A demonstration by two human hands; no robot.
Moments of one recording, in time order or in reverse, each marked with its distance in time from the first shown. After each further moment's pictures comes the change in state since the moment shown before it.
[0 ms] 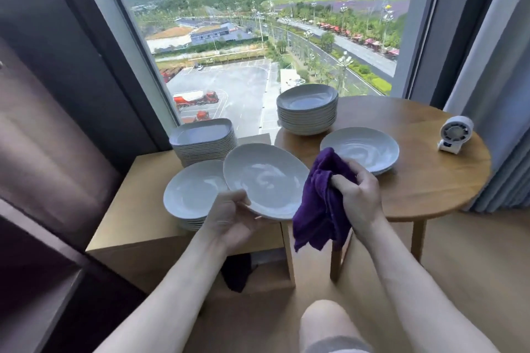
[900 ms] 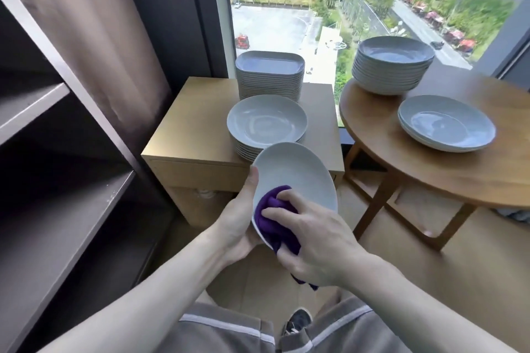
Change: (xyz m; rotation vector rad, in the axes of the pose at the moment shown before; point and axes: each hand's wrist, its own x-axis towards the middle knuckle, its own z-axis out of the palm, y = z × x) left_hand -0.097 -0.024 -0.141 0.150 0.080 -0.073; right_hand -0.142 0.057 0.127 -1.141 -0.901 -0.512
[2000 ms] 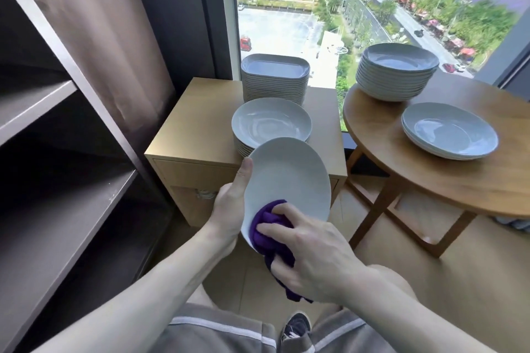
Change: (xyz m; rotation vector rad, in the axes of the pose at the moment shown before) left_hand -0.006 0.015 -0.006 0.119 0.143 0.349; right_hand -0.001 -0.024 -0.001 -0.036 -0.093 0.003
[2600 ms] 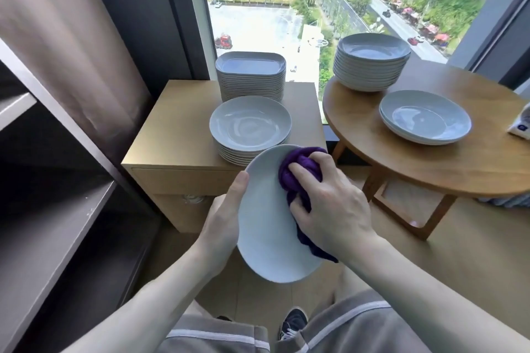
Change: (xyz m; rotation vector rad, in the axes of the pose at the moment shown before) left_hand -0.006 -0.012 0.008 0.114 -0.177 0.006; right_hand 0.010 0.042 -0.025 -0.158 0.392 0.341
